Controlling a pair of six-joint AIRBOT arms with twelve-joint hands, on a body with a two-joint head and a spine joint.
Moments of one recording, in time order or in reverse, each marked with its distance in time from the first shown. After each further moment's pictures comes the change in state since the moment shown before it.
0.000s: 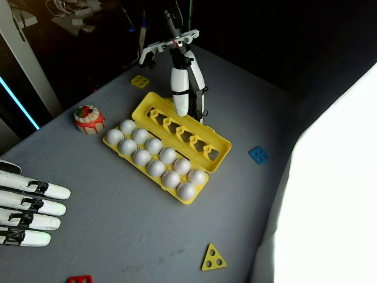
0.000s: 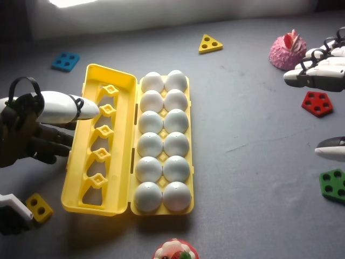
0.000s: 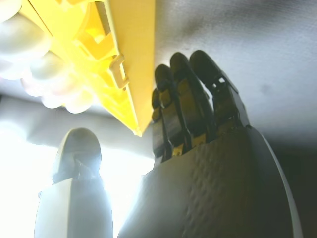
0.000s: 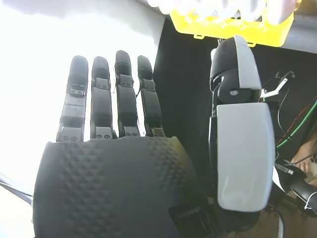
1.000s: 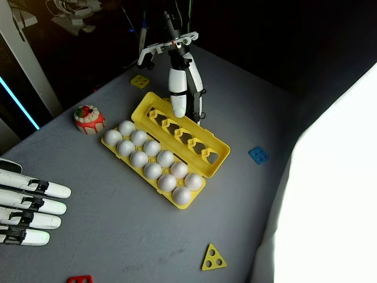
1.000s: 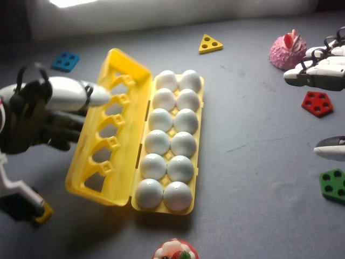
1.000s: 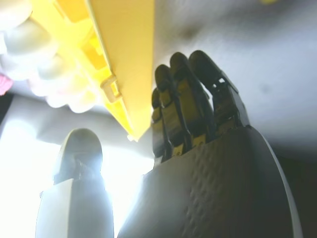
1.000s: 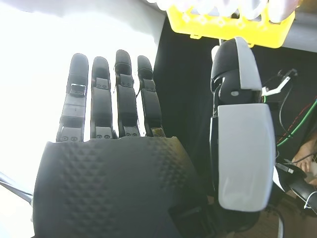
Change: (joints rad) left arm -0.090 -0.008 0.001 -0.018 0.028 0.051; right arm 0.000 -0.001 0.000 0.000 0.003 0.000
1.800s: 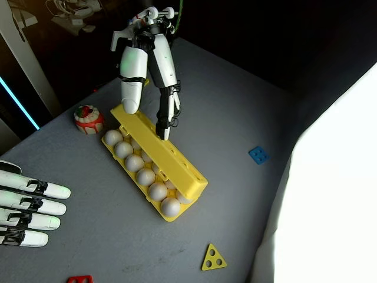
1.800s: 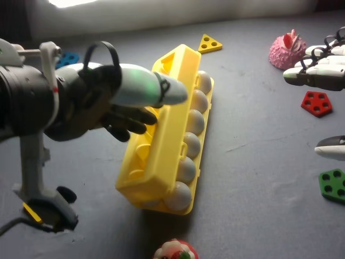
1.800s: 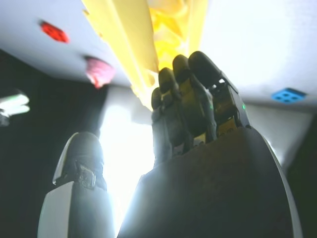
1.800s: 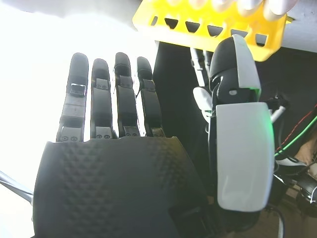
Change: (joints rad) left arm -0.217 -0.023 -0.214 -0.057 -0.109 0.283; right arm 0.000 0.000 0.000 0.000 0.000 -0.002
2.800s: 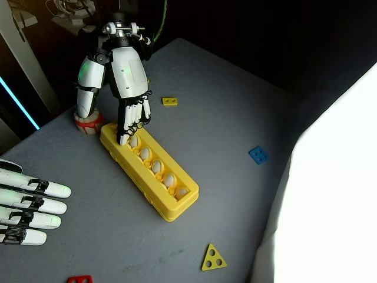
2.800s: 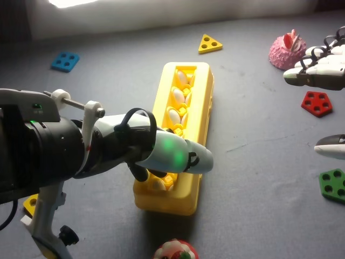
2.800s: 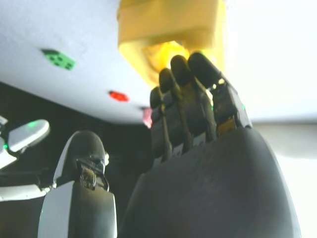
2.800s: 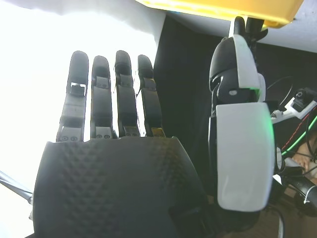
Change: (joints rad) left arm 0.119 -0.039 -0.059 0.040 0.084 0.135; right arm 0.000 -0.002 0.000 0.001 0.010 -0.007
